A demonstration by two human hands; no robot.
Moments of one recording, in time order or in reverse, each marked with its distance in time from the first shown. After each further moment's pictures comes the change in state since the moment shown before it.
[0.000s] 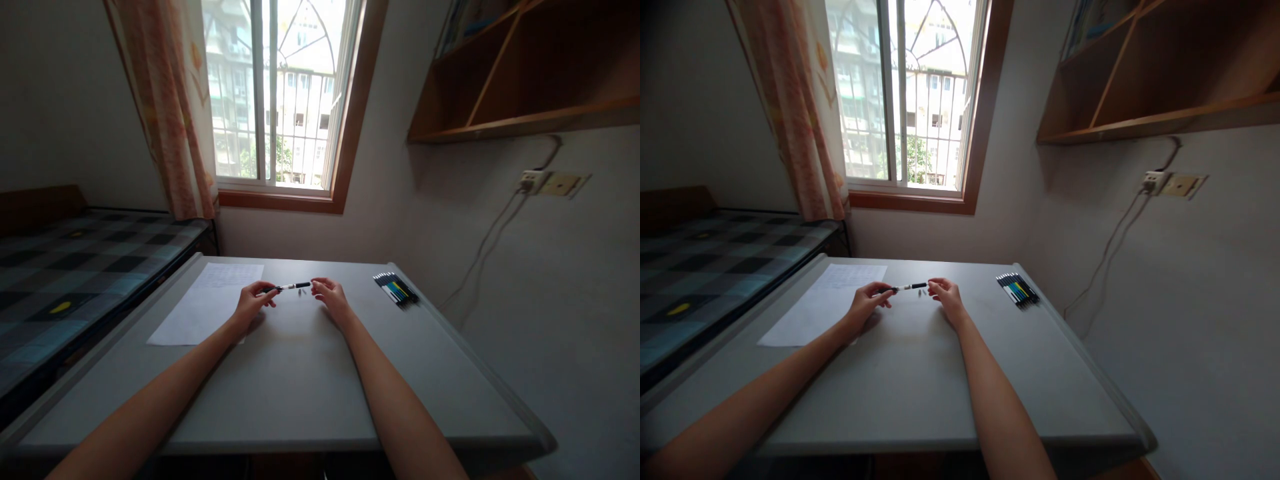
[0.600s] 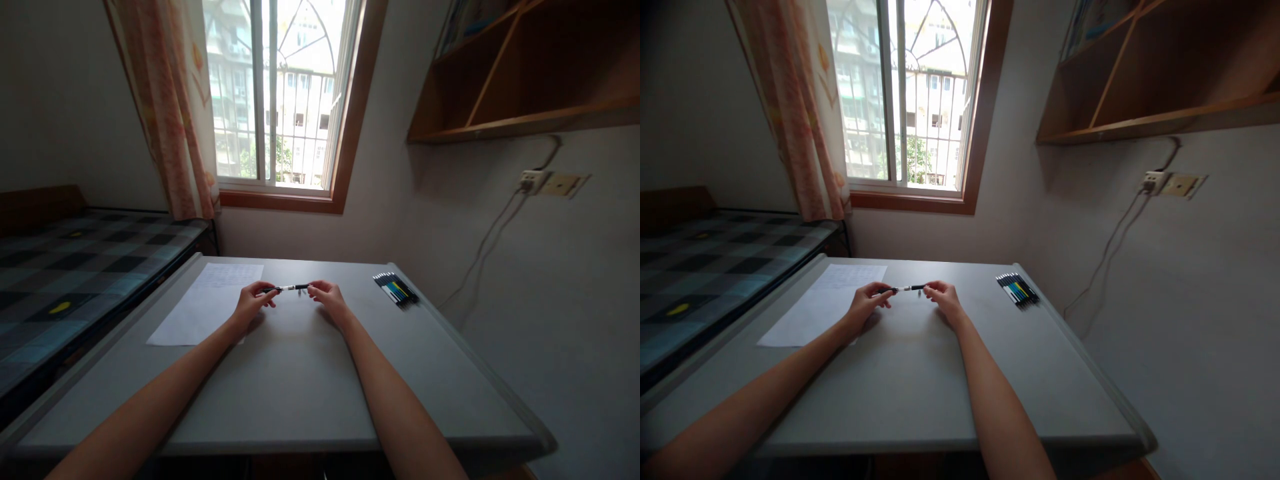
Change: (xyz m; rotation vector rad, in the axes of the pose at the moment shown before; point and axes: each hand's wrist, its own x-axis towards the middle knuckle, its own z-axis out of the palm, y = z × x) left_hand 0.000 0.000 -0.001 0.013 -0.010 -0.017; right_hand -0.001 0.000 0.003 -0.105 -0.046 -0.031
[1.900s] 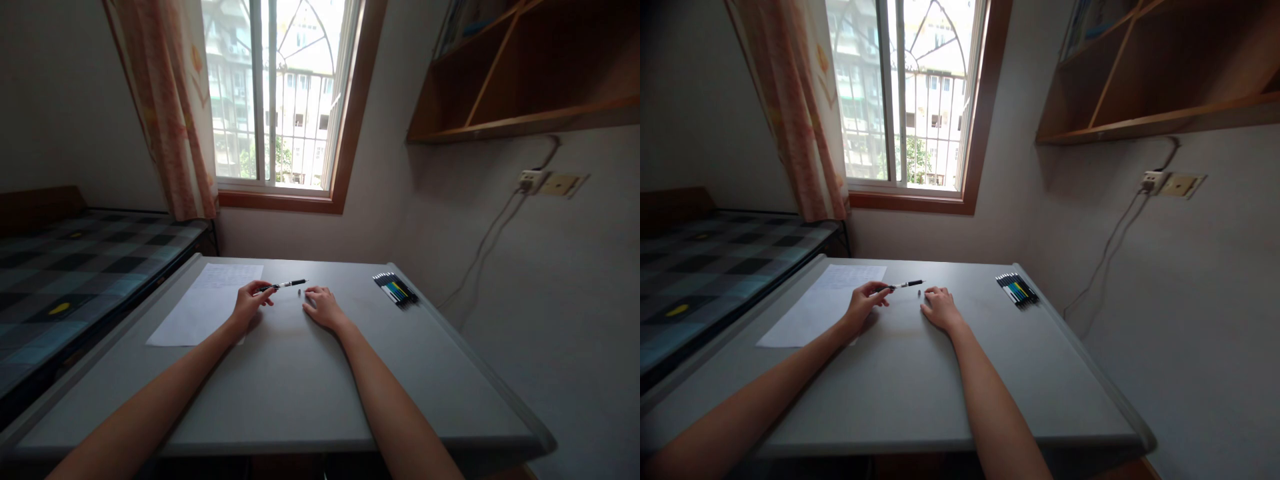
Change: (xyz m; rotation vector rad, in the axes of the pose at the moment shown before) left_hand 0.002 -0.002 -0.002 -0.002 0.067 0.003; right_hand -0.008 0.013 -0.002 -1.129 -0.175 -0.299
